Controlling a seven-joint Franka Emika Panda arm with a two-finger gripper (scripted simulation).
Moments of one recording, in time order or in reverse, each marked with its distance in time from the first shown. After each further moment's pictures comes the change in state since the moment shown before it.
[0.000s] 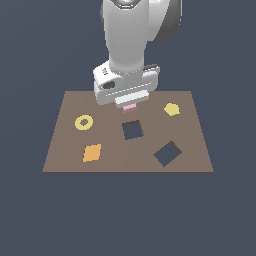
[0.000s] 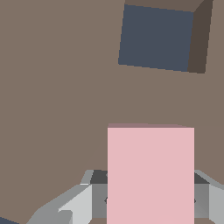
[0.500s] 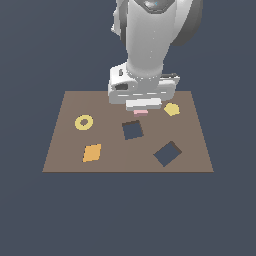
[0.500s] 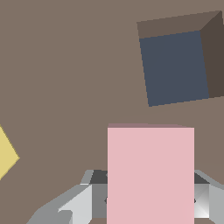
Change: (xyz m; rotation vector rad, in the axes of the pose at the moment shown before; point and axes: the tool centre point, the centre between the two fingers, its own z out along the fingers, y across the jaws) arm 0.033 -0.035 -0.002 0.000 0.000 0.251
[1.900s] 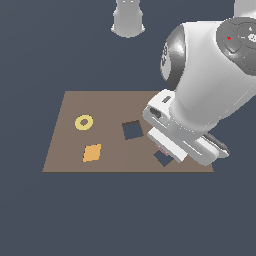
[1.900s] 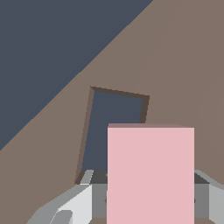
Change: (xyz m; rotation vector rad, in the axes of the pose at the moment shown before) arm 0.142 -0.072 -0.006 0.000 0.000 0.866
